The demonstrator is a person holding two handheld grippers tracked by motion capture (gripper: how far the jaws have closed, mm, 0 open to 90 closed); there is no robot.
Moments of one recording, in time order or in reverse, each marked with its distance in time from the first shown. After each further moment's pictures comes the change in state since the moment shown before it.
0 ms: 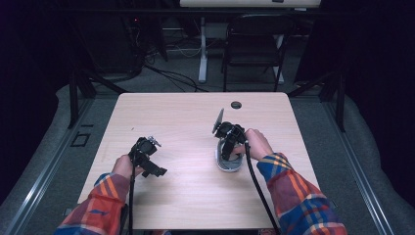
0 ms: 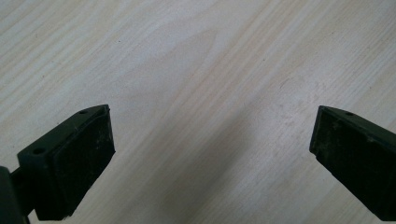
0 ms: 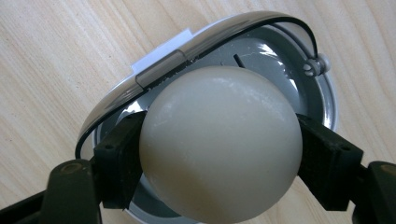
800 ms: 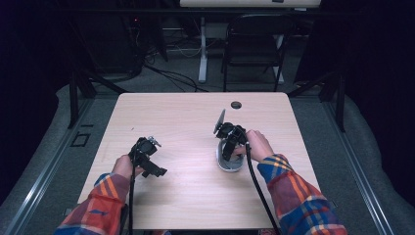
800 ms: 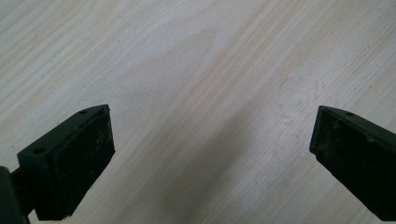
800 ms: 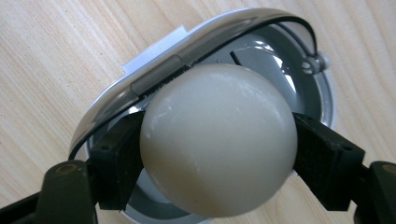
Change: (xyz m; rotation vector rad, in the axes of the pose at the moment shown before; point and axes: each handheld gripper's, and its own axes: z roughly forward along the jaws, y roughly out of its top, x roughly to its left) left arm 0.000 0.000 0.000 0.004 0.002 0.006; right arm -0.001 -0.004 0.003 -0.010 -0.010 0.025
